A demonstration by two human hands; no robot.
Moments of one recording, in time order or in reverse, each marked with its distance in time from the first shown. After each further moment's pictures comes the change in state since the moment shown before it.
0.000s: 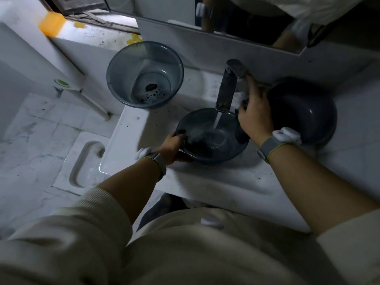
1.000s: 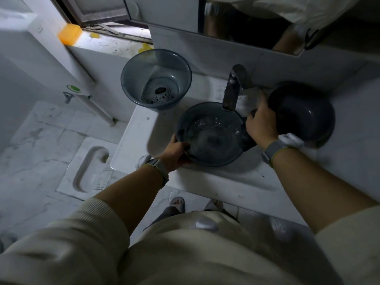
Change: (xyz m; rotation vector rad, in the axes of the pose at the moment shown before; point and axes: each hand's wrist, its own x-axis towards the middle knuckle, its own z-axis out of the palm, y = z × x) left_hand -0.032 -0.021 -0.009 -0.221 0.035 0.094; right_hand -0.030 -0.001 -0.009 0.006 -0.080 0.235
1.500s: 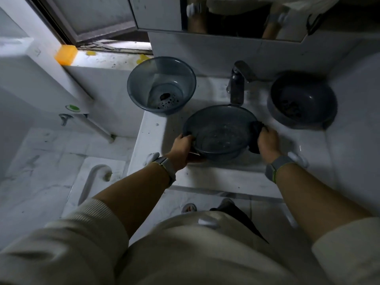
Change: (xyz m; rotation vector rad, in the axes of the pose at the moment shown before) left_hand -0.012 0.025 -0.032 0.112 -0.065 0.014; right_hand -0.072 0.018 0.049 0.506 0.079 0.541
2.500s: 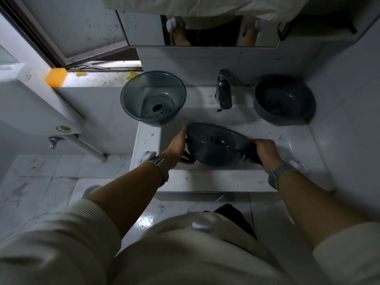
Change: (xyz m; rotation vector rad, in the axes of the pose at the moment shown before) left_hand 0.001 0.022 -0.018 0.430 -0.151 0.089; right_hand -0.021 0.034 -0.023 0.172 -0.051 0.151
